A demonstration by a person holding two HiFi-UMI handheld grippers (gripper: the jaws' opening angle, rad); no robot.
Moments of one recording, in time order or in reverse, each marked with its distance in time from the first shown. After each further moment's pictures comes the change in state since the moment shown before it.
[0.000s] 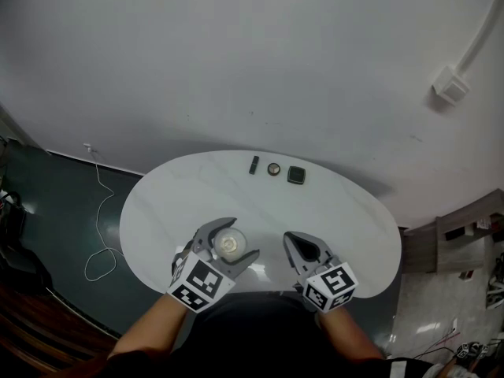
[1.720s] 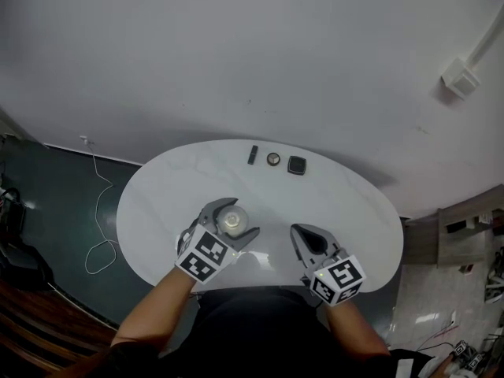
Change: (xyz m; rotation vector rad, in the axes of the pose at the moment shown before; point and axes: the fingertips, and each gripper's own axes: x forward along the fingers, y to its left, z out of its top) left arm 0.057 0.032 -0.032 -0.054 0.068 -0.017; right arm -0.001 -0.025 -0.010 0.006 0.038 -0.013
